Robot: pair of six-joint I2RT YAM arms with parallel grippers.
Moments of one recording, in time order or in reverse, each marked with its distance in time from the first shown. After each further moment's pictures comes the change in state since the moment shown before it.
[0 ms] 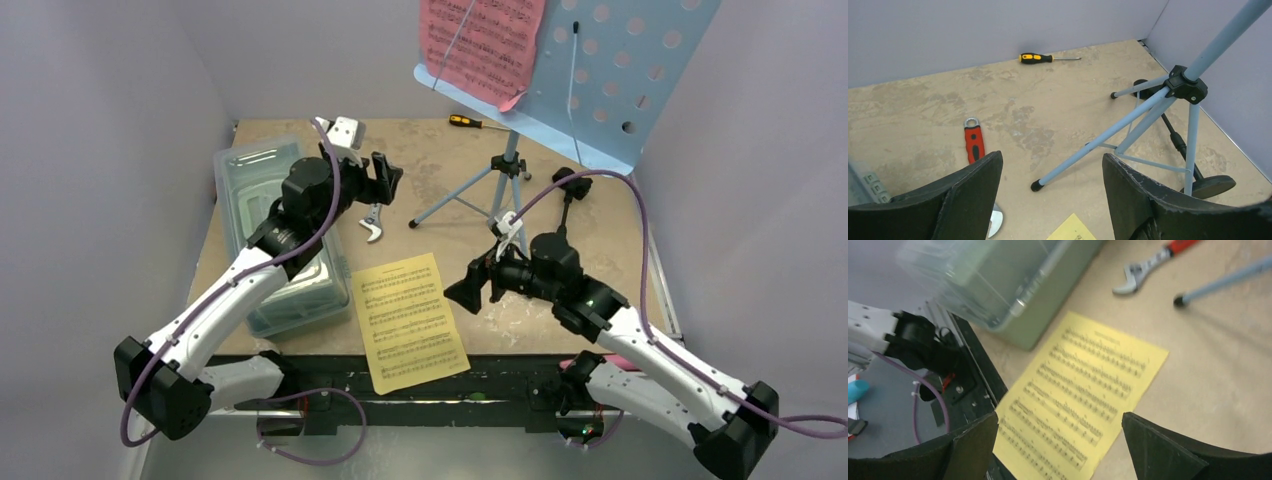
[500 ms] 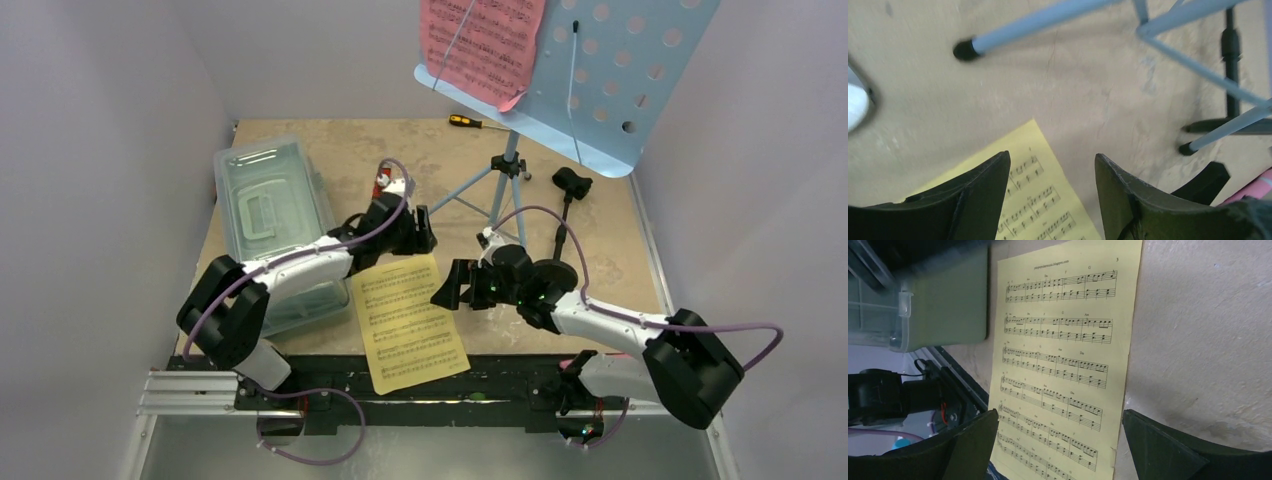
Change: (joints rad) left arm -0.108 0.381 -0.117 0.006 0.047 -0.407; right arm -0.001 0.369 -0.274 0.344 0.092 0.491
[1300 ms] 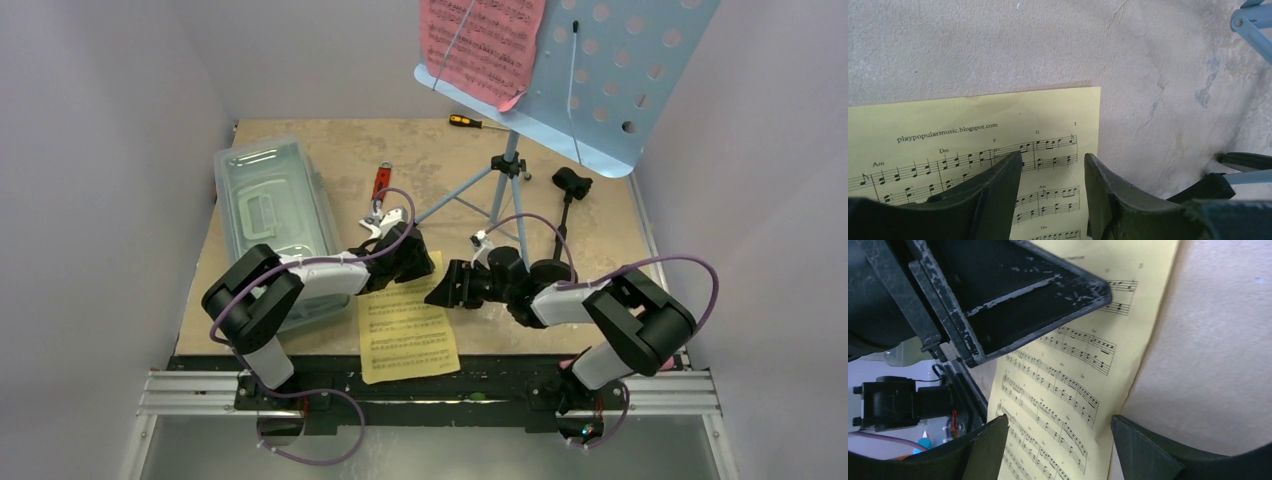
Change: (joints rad) left arm -0.124 0.149 -0.140 0.058 -0.166 -0.365; right arm -0.061 0.320 -0.075 0.438 -0.172 0.063
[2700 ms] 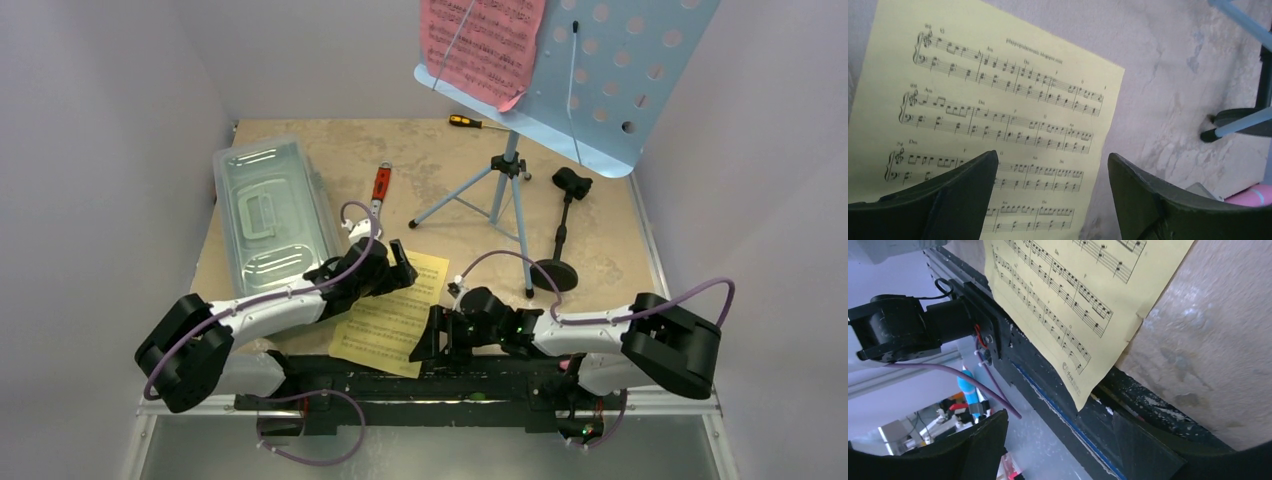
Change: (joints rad) left arm 0.039 -0.375 -0.204 -0.094 -0.013 0.065; right arm 0.399 -0.186 -0.012 -0.296 0.090 0.409
